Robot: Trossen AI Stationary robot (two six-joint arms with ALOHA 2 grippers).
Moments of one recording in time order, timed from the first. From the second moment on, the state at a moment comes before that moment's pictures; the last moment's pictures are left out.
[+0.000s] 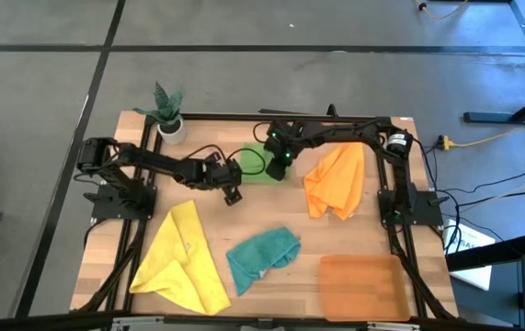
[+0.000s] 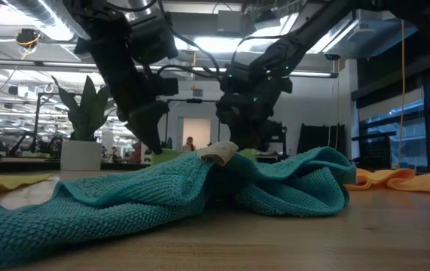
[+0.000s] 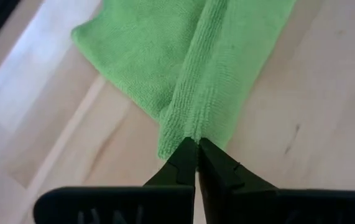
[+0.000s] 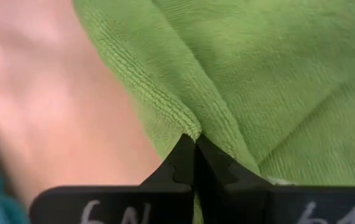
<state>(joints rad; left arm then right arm) 0.10 1.56 0.82 -0.33 -0.41 -0.32 -0.42 2.03 1.37 -0.48 -0.38 0.18</state>
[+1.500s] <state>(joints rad) 0.19 1.70 0.81 -0.09 -0.51 -0.02 -0.40 2.03 1.37 -0.50 -0.14 0.18</state>
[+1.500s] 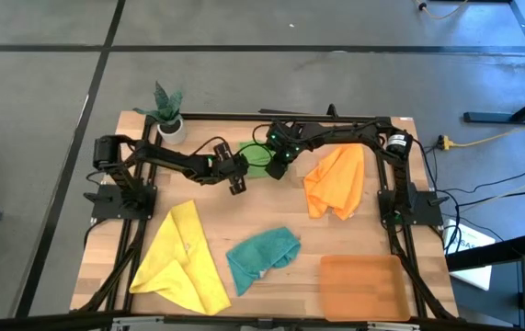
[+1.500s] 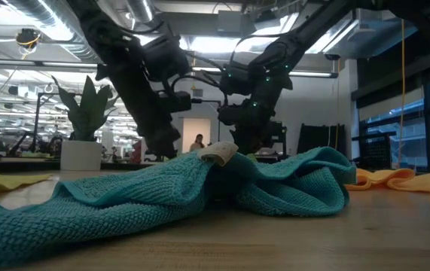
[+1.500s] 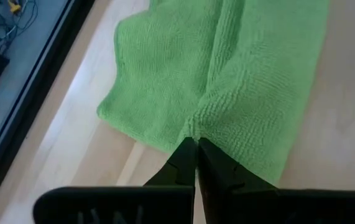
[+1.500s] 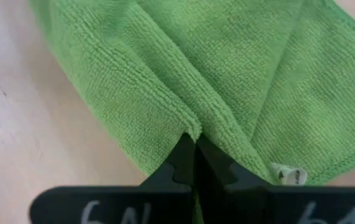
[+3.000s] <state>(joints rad) 0.22 1.80 0.82 -0.04 -0.49 0.01 -0.39 1.93 1.37 -0.50 0.05 0.10</state>
